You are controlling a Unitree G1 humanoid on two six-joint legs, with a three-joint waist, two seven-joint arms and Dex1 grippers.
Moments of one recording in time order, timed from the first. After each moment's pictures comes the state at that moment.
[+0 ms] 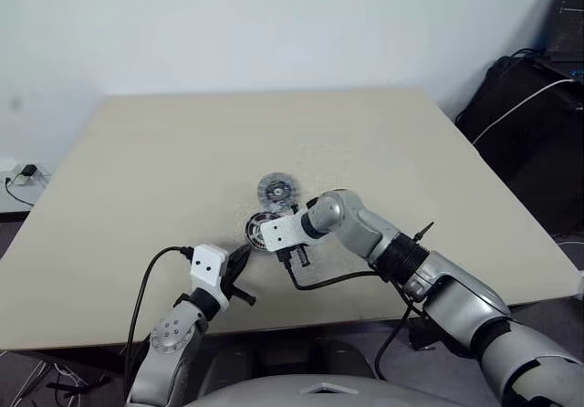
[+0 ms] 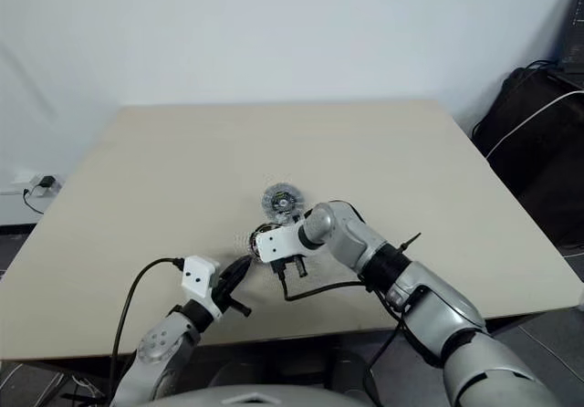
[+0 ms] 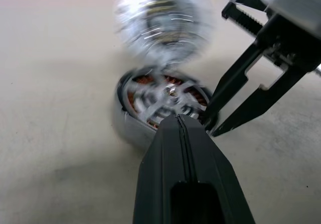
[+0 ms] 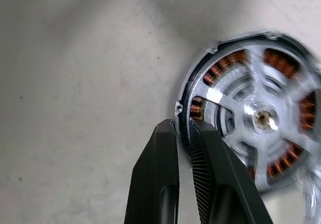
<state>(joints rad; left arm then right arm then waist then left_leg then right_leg) 0.34 0.18 -0.15 -0.17 -0.16 0.01 -0.41 -0.73 -0.34 0.79 0.35 -0.34 0.19 1.10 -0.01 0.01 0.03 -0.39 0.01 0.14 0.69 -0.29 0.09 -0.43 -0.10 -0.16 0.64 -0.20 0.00</state>
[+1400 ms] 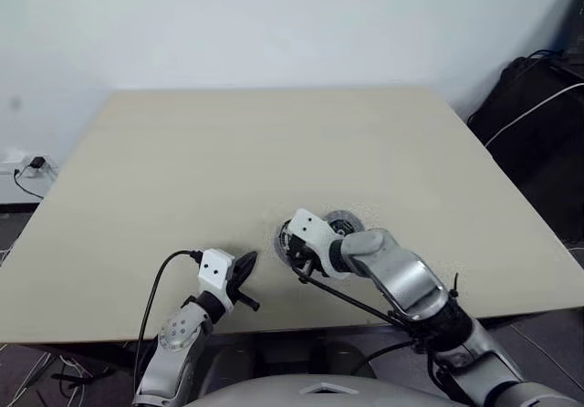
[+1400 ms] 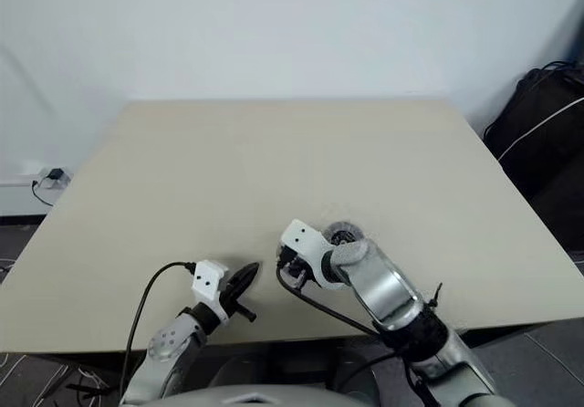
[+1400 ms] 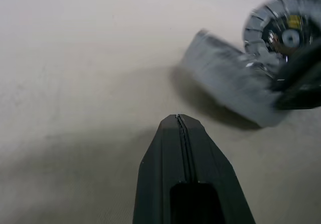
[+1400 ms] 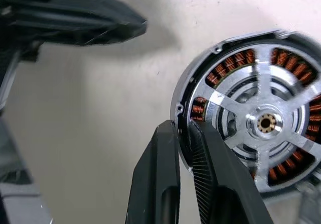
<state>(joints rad) 0.29 0.17 -0.16 0.00 -0.16 -0.06 -0.46 -0.36 -0.31 0.52 -0.32 -0.01 1.19 0.70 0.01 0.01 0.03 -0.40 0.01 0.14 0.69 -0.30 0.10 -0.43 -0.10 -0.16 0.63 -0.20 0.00</state>
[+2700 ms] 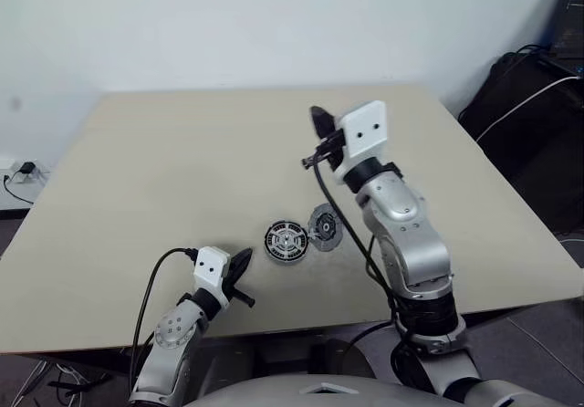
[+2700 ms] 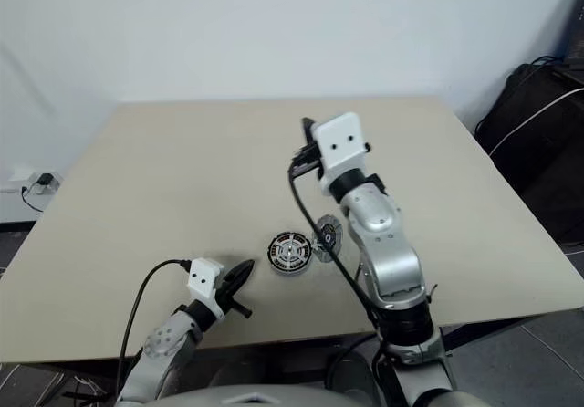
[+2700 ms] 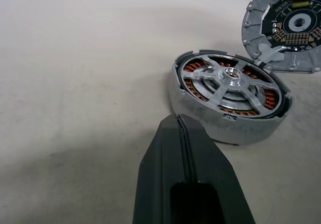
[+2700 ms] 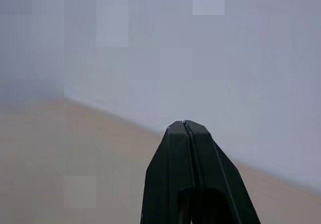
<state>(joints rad) 0.27 0.18 -0.15 0.01 -0.16 -0.08 -0.46 -0.36 -0.13 0.12 -0.43 -0.05 0.50 0.17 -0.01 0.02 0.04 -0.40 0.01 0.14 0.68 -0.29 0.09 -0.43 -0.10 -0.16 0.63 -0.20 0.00</state>
